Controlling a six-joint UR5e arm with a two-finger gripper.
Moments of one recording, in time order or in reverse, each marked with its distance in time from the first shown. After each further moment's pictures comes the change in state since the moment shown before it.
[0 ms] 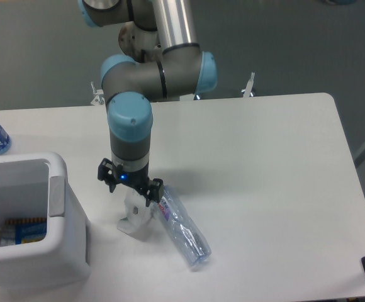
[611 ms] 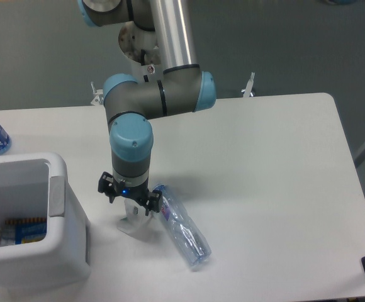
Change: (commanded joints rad) arm -0.005 -0.043 0.012 0.044 0.015 -0.017
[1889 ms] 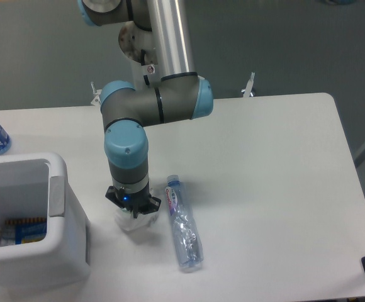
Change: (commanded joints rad) arm -0.014 -0.003 0.078 -0.006 0.025 -0.071
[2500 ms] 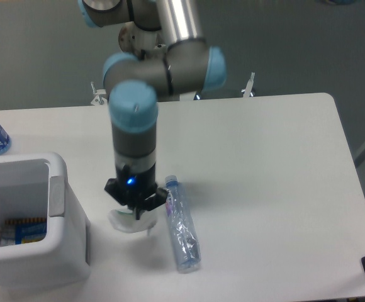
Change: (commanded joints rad) arm 0.147 0.210 0.156 0.000 -0.110 -0.097
